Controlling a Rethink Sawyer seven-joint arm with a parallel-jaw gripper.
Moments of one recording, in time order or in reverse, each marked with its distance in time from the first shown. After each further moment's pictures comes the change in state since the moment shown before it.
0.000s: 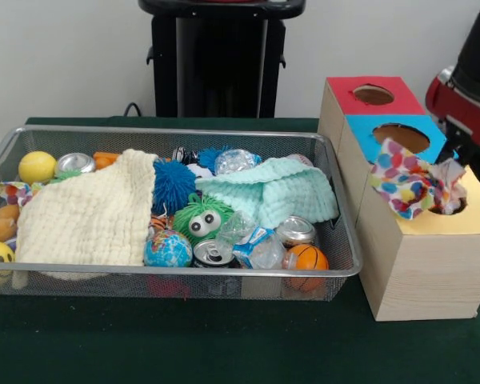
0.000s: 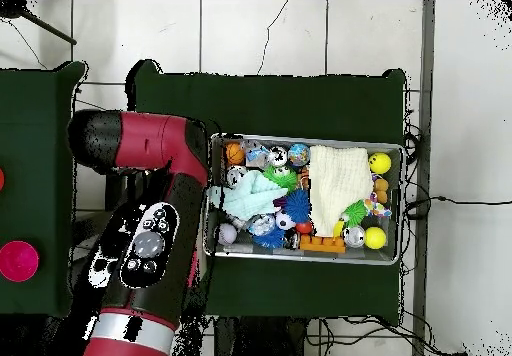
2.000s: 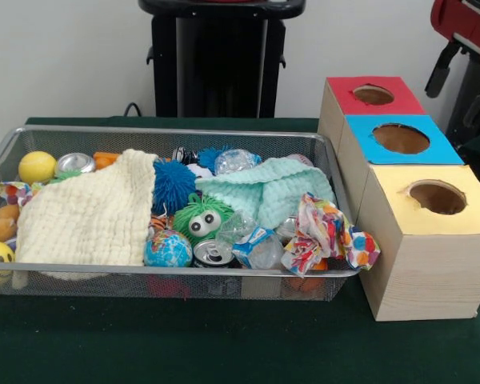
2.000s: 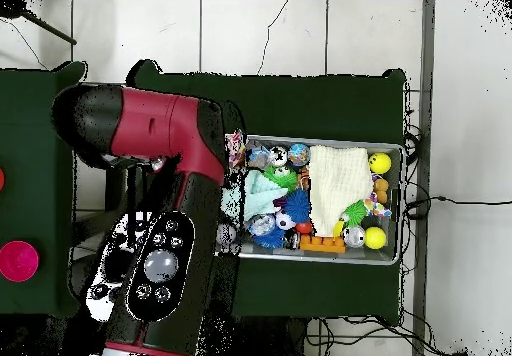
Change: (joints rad) arm -0.043 -0.107 0.000 -0.029 -0.027 0.162 0.000
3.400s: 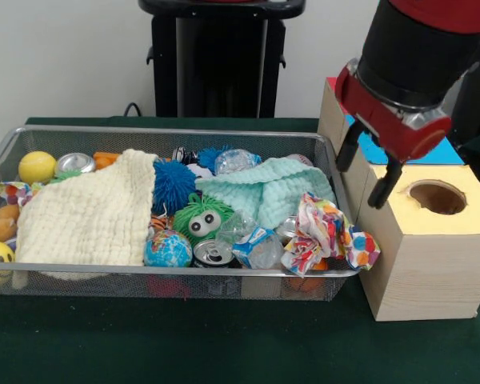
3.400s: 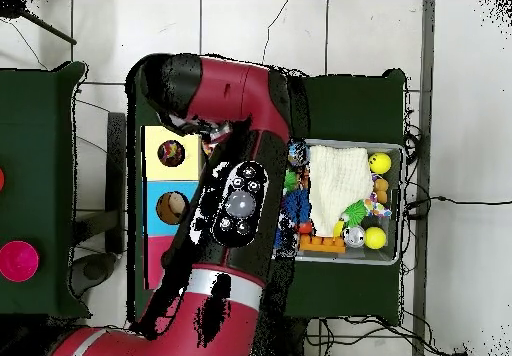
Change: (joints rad) arm -0.167 0.167 0.019 -0.204 -0.054 0.000 0.000
